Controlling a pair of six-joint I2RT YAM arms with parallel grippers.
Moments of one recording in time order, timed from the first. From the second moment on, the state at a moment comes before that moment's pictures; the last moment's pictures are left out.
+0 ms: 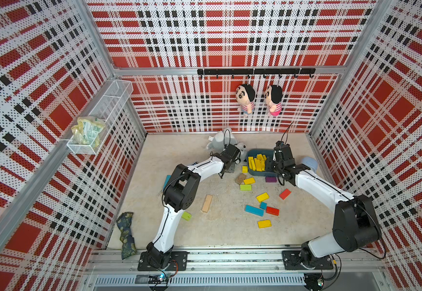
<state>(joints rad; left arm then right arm) -0.64 2.17 1.68 -0.53 -0.30 -0.42 0.31 1.50 1.03 -0.26 0.14 0.40</state>
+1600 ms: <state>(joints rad) -0.77 2.01 1.64 -0.13 -0.19 -0.58 0.43 1.37 0.96 -0.40 0.16 0.41</state>
